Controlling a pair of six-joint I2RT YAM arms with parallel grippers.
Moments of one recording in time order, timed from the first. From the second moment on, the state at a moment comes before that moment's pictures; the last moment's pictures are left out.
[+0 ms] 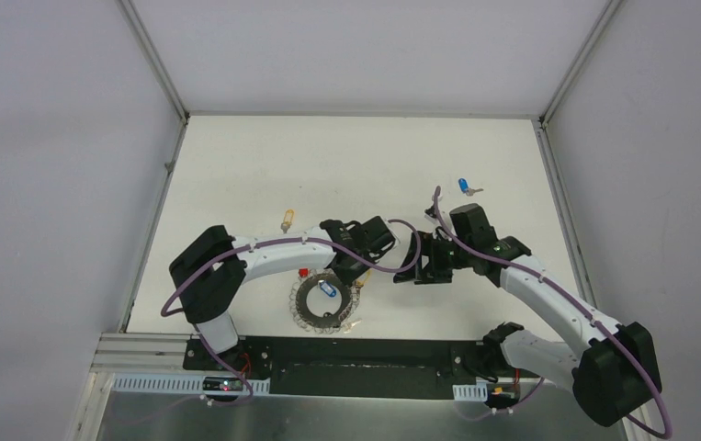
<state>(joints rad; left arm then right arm) -1.05 1.70 1.14 -0.71 -0.13 -0.11 0.50 1.05 0.66 -0.55 -0.59 0.51</state>
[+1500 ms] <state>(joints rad) -1.05 1.76 1.15 -0.66 -0.16 -0.11 0.50 1.06 0.65 -0.55 -0.59 0.52</state>
